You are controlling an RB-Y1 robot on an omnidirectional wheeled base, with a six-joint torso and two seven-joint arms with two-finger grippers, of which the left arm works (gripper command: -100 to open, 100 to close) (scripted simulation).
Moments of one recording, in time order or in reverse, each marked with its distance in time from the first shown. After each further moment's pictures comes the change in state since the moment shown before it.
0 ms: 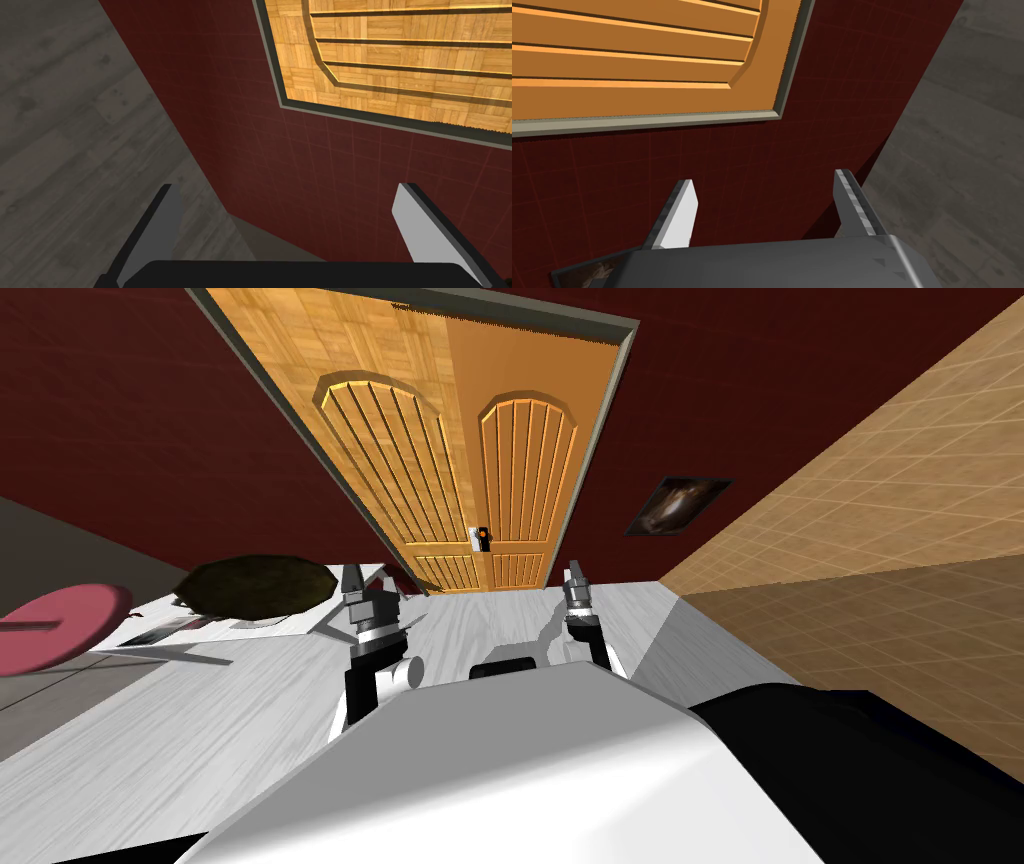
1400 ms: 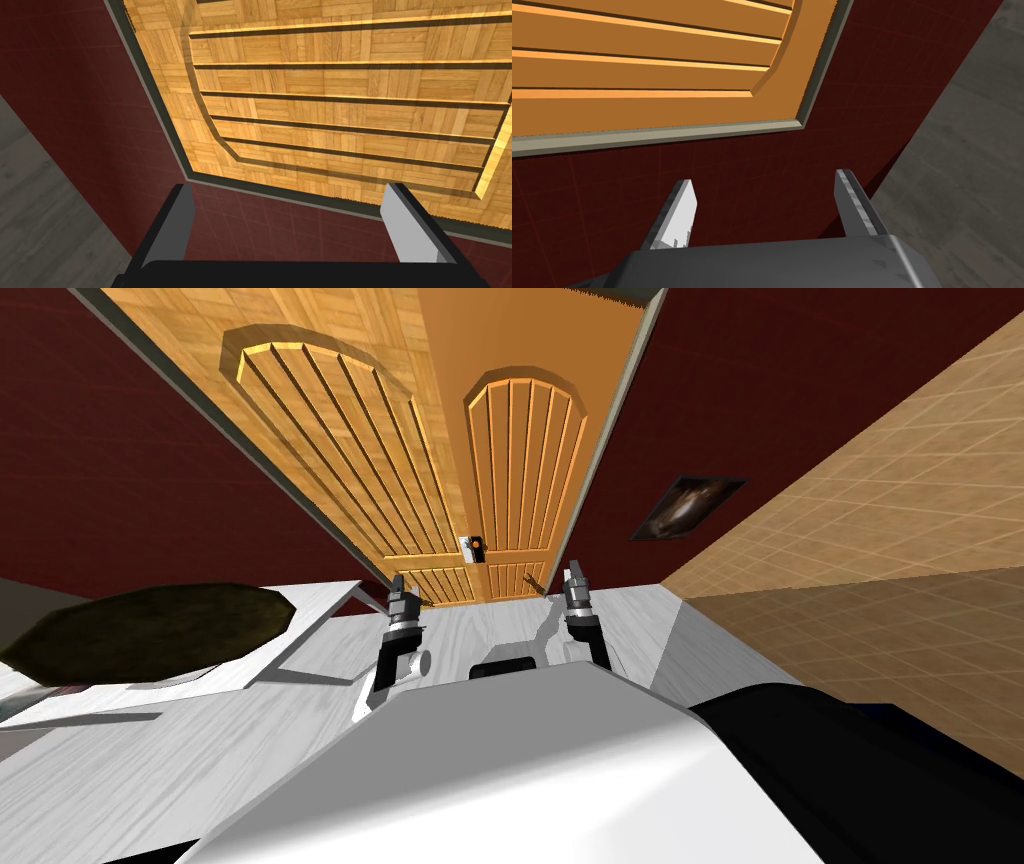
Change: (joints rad) arm -0.132 0.102 0.001 0.298 0.013 0.034 0.043
